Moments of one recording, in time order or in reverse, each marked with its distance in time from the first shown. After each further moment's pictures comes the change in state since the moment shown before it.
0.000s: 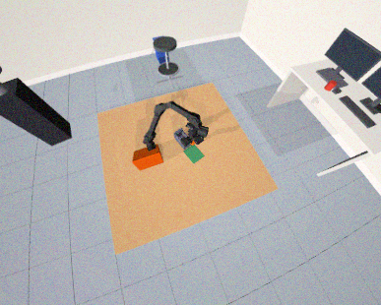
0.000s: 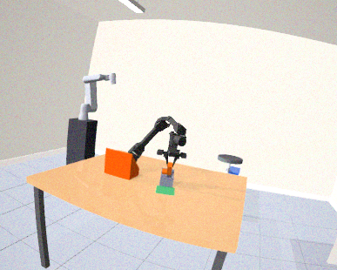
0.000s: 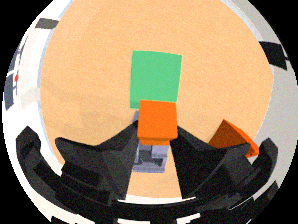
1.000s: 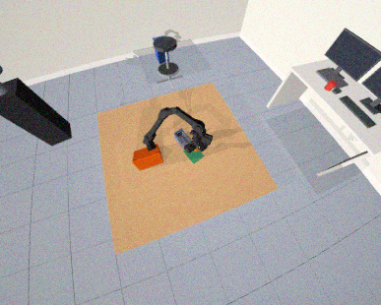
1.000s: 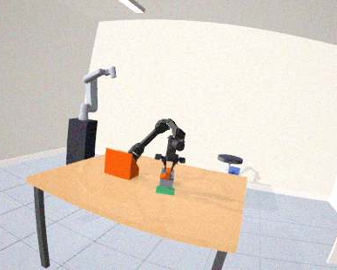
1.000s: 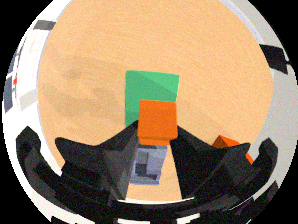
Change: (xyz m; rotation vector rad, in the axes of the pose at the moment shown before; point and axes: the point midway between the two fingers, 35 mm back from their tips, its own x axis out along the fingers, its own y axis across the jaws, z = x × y) arm 0.019 -0.007 0.052 -0.012 -0.005 -0.006
